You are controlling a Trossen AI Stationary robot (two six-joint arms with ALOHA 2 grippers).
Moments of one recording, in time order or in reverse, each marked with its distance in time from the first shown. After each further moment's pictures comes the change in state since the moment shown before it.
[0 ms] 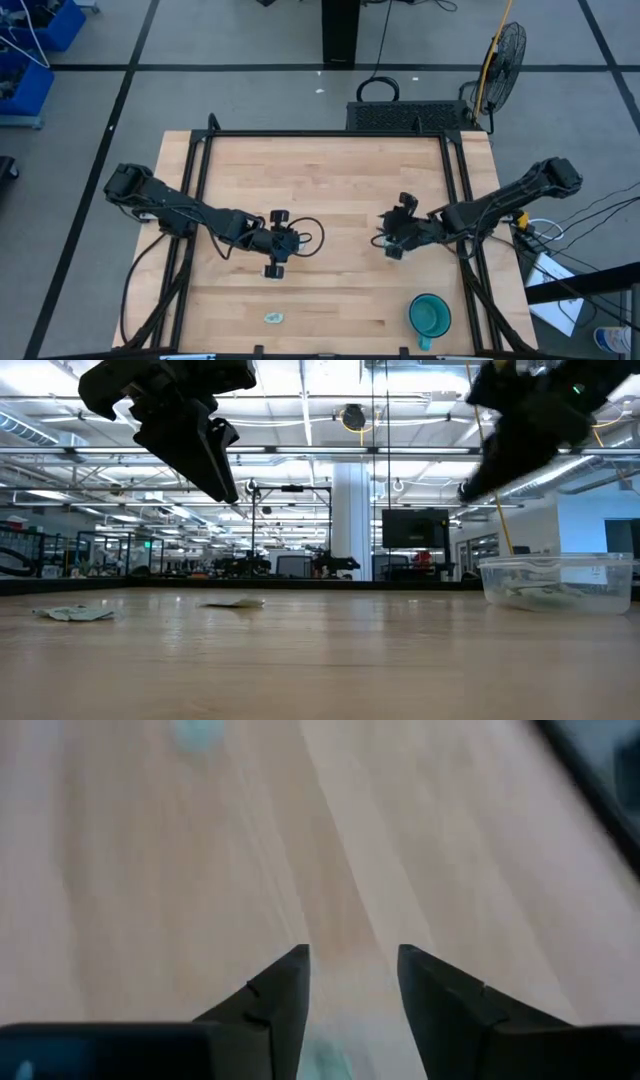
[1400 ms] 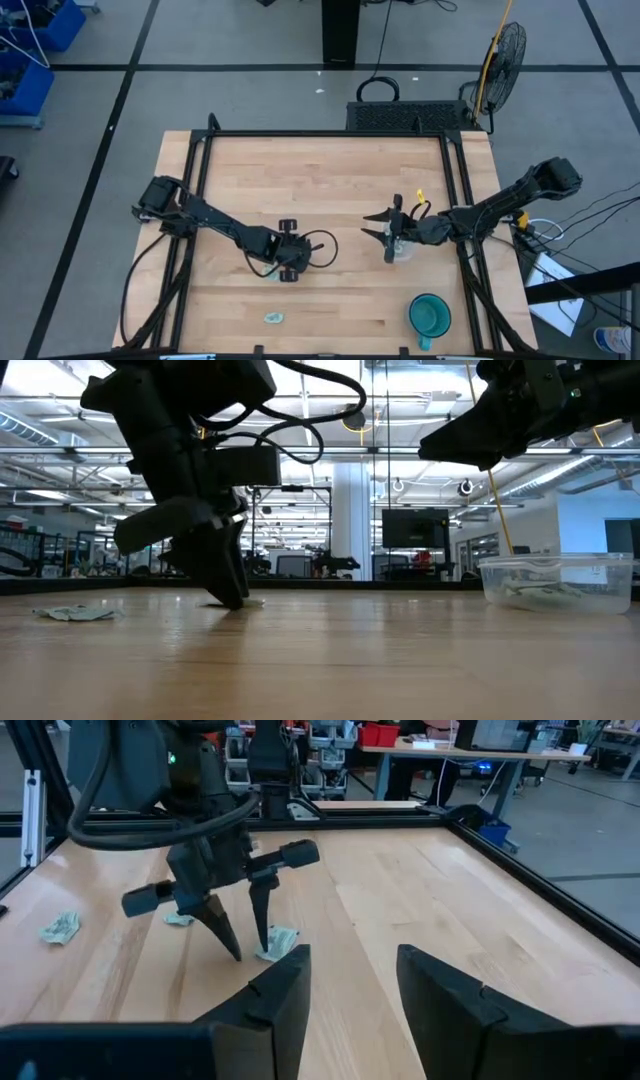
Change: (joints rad) left arm 0.009 0.317 0.003 0.116 -0.112 -0.090; right arm -0.004 0.000 -0.305 0.984 -0.004 -0.274
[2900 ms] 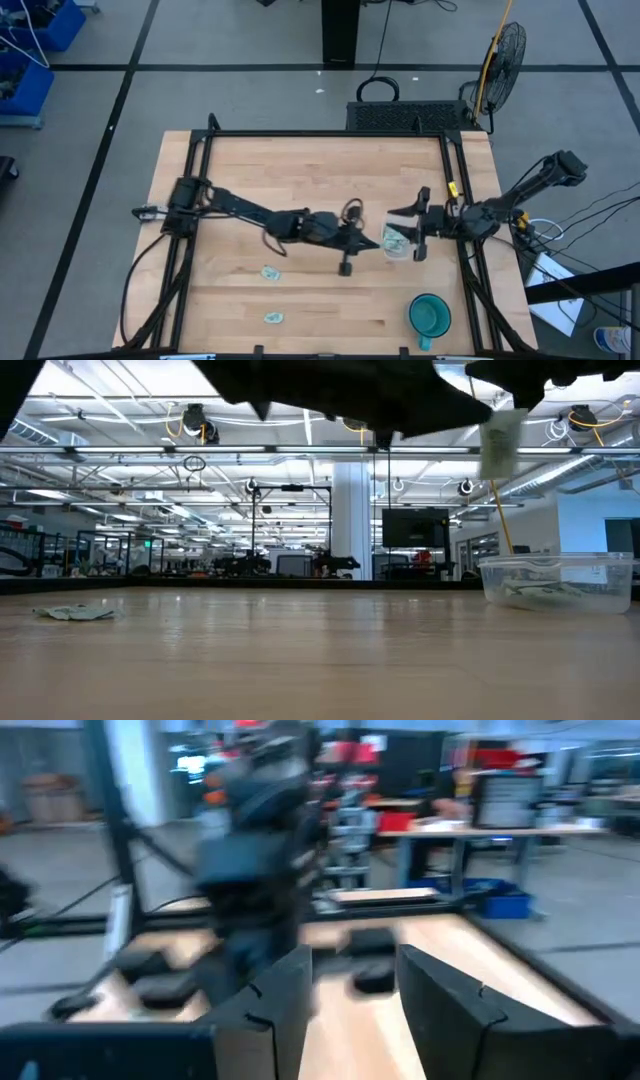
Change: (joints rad) left arm 0.150 0.167 0.304 0.856 0.347 0.355; right arm 0.167 -0.428 0.004 -0.186 0.113 -0.068
